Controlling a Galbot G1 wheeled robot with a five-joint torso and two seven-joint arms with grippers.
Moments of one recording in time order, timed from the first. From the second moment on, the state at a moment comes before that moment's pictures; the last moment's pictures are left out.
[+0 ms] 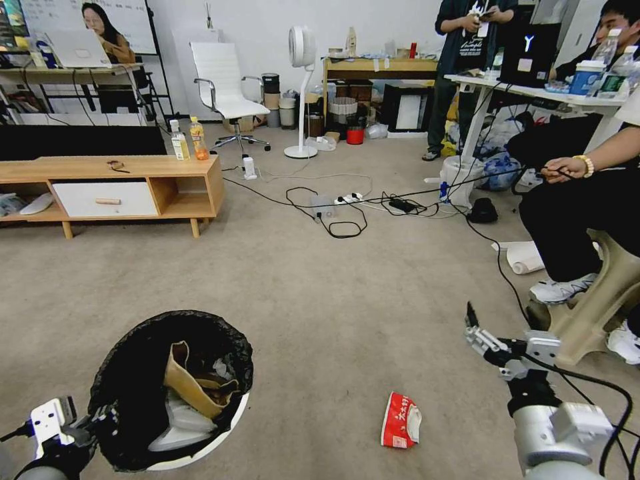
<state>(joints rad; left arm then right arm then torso) 1.70 -1.45 -1.08 -2.38 -0.86 0.74 -0.22 -1.53 0.99 0.51 2.33 0.70 -0.38 0.57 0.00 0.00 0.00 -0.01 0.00</state>
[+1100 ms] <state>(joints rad) 1.68 -1.42 -1.09 -2.30 -0.83 0.74 -0.20 -1.30 1.01 0.26 2.01 1.28 -0.60 0.87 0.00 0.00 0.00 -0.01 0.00</state>
